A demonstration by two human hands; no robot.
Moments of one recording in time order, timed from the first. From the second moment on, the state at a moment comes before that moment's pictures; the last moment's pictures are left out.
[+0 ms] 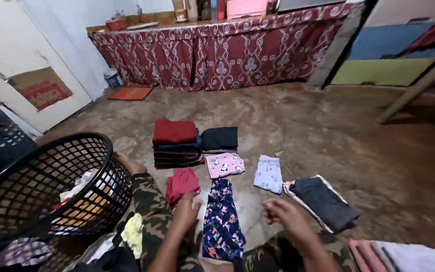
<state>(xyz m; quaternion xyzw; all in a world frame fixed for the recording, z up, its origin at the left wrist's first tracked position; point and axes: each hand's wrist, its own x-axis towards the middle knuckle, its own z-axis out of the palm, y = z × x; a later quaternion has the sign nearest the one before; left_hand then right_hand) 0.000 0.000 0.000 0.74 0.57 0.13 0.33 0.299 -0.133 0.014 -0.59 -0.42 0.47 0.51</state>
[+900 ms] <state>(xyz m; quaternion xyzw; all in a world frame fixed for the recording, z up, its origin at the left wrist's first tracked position) 0.046 0.012 -0.044 0.79 0.39 0.13 0.46 0.264 -0.058 -0.114 -0.56 -0.48 0.58 0.34</state>
